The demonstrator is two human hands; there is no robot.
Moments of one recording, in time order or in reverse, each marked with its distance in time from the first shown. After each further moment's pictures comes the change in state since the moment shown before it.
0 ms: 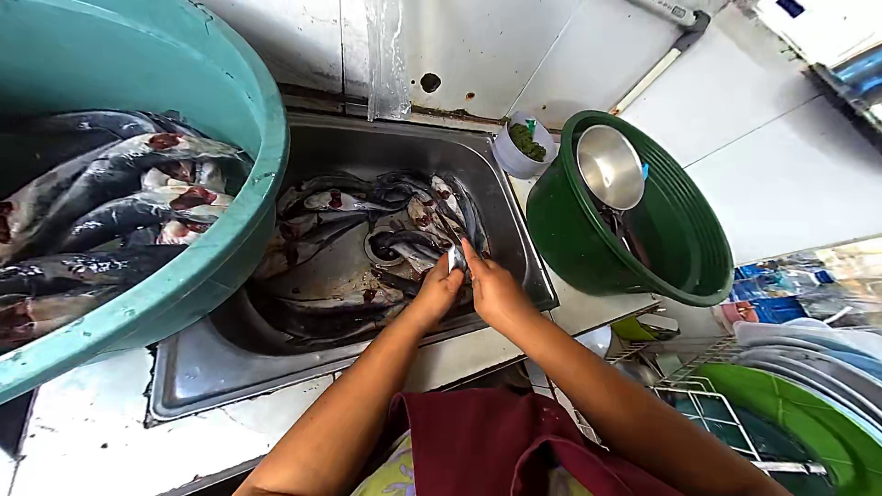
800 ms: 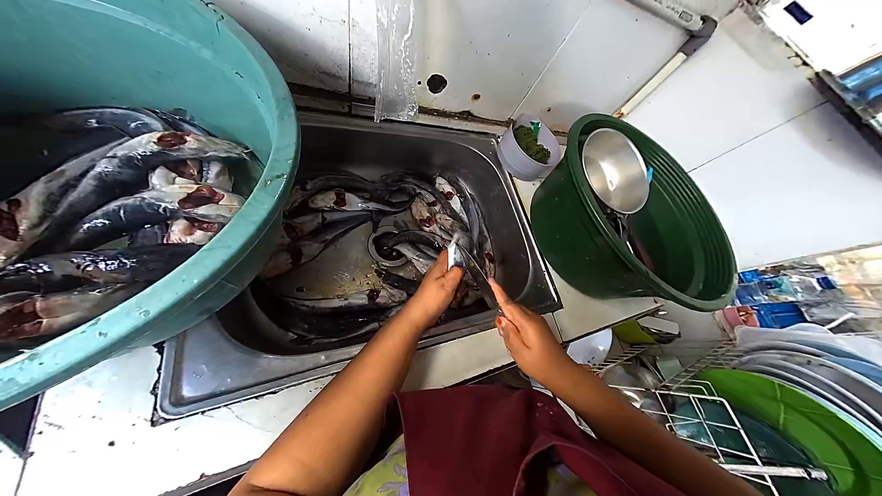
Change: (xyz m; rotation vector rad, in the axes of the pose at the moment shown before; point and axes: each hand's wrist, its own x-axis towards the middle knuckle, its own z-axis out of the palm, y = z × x) left_hand -0.003 0.009 -0.011 -0.126 -0.031 0.057; right_hand -0.058 0.057 0.028 0.368 0.119 -0.217
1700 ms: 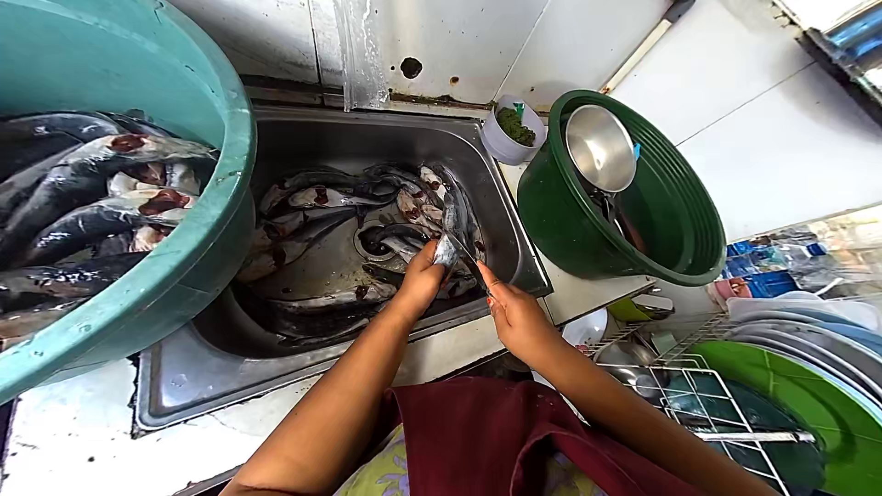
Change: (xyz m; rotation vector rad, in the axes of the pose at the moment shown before) left_hand 0.004 -0.009 0.001 0.074 0.075 0.039; right_hand 0.008 -0.023 -0.012 -0.217 -0.039 0.181
